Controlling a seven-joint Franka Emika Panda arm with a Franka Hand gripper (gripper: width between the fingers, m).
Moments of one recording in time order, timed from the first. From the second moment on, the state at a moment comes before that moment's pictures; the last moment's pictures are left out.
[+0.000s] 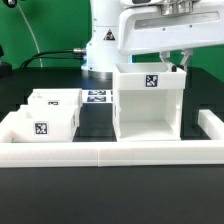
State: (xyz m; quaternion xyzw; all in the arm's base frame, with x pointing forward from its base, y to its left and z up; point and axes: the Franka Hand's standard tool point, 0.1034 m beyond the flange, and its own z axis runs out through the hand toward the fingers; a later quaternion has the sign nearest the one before) arm 0.546 0.090 0.102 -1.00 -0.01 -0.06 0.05
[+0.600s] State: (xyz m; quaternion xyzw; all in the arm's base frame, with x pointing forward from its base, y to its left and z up) arm 0.566 0.093 0.106 -1.00 0.03 -0.07 0.05
